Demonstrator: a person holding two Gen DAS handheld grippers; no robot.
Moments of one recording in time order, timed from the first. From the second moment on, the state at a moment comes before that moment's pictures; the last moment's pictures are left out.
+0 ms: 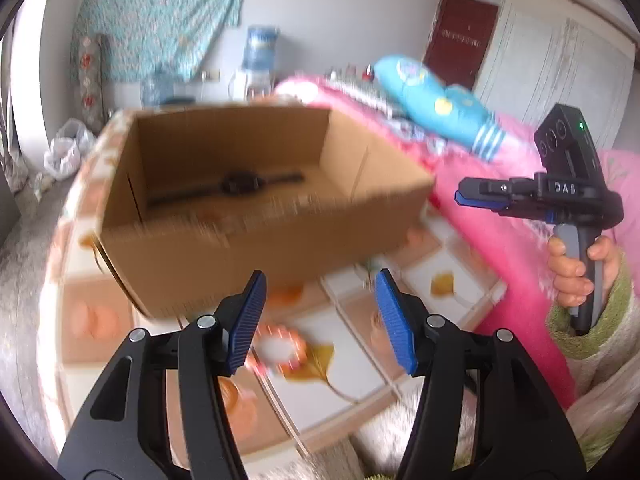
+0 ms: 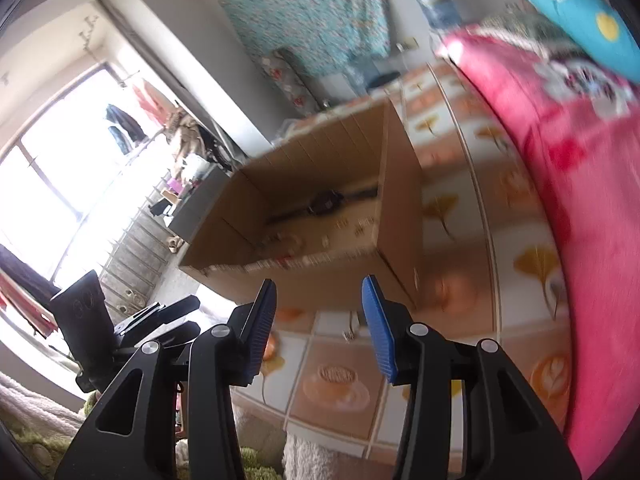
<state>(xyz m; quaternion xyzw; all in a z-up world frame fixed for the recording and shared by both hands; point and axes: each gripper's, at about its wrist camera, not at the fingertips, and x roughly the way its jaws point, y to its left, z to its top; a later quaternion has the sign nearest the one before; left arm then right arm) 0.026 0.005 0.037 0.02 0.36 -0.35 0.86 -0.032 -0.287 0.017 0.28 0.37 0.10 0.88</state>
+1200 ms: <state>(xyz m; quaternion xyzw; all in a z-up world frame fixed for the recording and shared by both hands) 0.037 -0.021 -0.033 0.14 0.42 -0.27 0.86 0.018 -0.178 -0.035 0.02 0.46 0.04 0.89</state>
